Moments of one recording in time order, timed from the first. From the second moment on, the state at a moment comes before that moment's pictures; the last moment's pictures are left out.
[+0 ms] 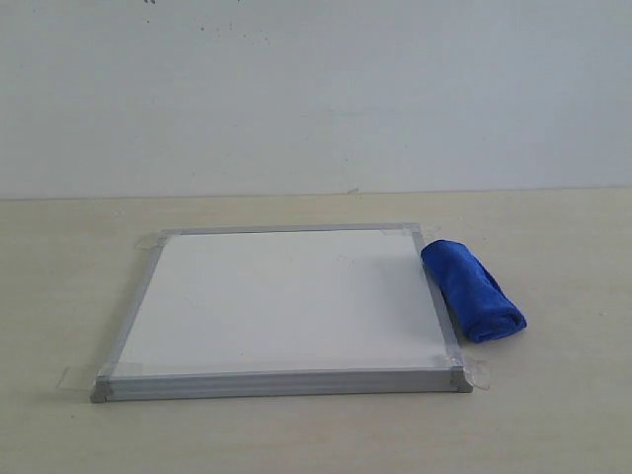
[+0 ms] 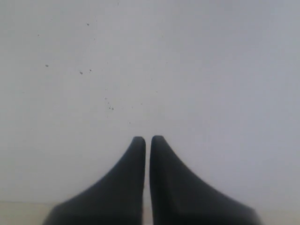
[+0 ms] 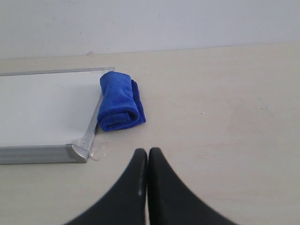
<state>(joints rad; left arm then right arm) 0.01 0.00 -0.52 -0.17 0.36 -0.04 0.09 0.00 0.00 0.01 0.34 0.09</state>
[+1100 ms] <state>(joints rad) 0.01 0.00 0.00 -0.02 0.01 -0.14 0.09 0.00 0.00 0.01 0.34 0.09</state>
